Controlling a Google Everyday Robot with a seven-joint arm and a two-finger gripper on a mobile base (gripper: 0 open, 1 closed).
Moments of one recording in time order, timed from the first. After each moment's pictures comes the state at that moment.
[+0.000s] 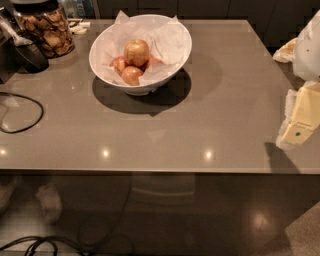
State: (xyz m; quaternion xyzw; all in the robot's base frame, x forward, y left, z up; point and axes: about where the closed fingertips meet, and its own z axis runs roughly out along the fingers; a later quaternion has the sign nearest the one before) arm 0.438 -0.217 0.976 -0.60 0.78 -0.03 0.16
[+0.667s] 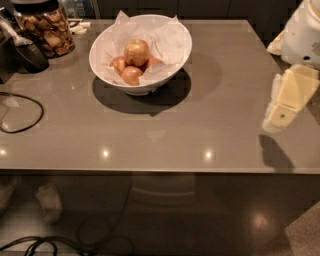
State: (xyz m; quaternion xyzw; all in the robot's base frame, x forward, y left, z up) arm 0.460 -0.206 0.982 -0.58 0.80 -0.02 0.15
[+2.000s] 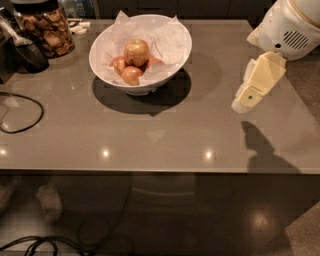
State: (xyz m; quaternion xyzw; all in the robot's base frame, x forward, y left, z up) arm 0.507 -0.172 0.985 -0.56 0.80 0.03 0.23
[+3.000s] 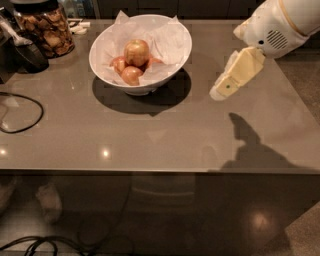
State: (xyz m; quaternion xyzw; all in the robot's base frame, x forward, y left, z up) arm 0.540 -0.140 0.990 -0.53 0.78 0.08 0.32
